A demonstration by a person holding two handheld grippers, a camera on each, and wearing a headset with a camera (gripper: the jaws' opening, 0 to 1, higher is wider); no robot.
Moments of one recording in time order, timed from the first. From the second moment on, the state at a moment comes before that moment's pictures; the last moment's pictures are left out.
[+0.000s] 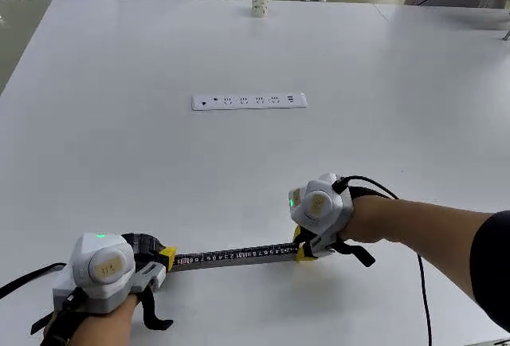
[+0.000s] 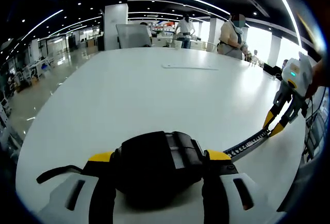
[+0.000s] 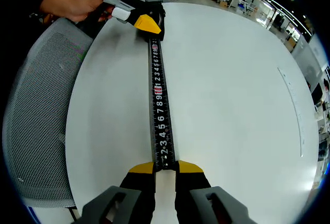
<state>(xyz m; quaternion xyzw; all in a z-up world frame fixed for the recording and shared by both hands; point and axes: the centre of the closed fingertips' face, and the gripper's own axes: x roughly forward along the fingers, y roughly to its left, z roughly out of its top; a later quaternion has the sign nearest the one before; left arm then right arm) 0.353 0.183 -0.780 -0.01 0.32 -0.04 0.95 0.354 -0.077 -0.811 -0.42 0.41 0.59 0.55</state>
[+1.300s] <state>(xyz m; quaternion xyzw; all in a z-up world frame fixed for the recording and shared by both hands) 0.351 0.183 -0.781 -0.02 0.33 -0.05 0.94 0.352 -0.065 -0.811 -0.42 0.41 0.60 0.55</state>
